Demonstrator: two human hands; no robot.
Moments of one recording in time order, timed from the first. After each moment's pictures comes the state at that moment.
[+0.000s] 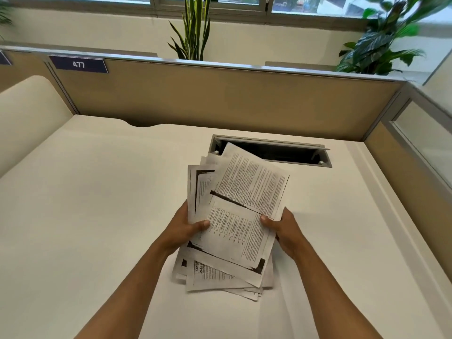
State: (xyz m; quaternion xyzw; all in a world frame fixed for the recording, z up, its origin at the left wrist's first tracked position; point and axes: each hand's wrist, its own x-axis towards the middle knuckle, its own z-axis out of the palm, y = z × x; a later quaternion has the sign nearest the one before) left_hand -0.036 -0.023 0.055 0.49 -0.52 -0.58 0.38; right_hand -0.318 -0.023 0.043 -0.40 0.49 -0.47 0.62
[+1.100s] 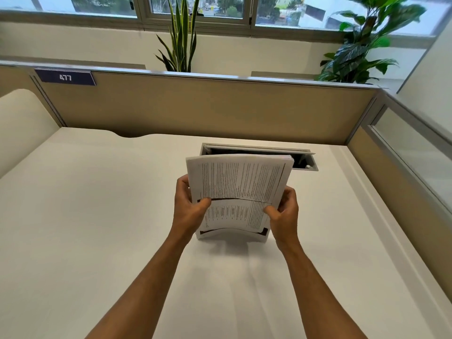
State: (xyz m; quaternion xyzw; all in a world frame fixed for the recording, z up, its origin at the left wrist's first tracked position) left_hand -0.094 -0.035 0.115 0.50 -0.52 -0.42 0.55; right_hand -0.299 -0.016 0.096 -0.47 0.54 -0.60 0.37
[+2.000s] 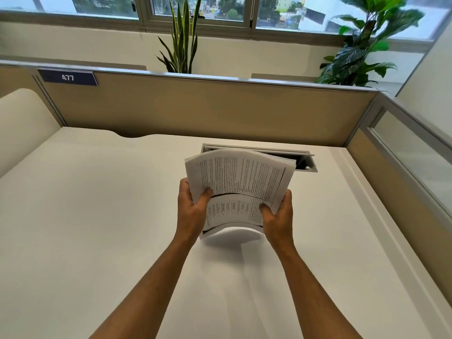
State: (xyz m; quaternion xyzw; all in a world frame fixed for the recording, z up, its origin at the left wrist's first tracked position) left_hand -0.104 -0.027 0.121 0.49 -0.48 -0.42 0.60; right_hand -0.283 -0.009 0.101 -0.48 0.55 -0.60 0.33
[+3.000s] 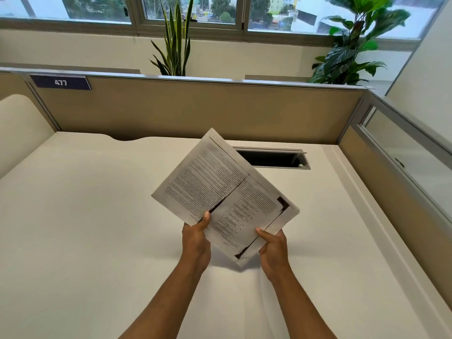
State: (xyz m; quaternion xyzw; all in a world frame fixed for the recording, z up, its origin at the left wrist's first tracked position) left_hand -0.129 0.003 0.068 0.42 -0.17 -0.63 0.63; right_hand -0.295 0.025 0.038 -0.18 0.47 -0.66 0.57
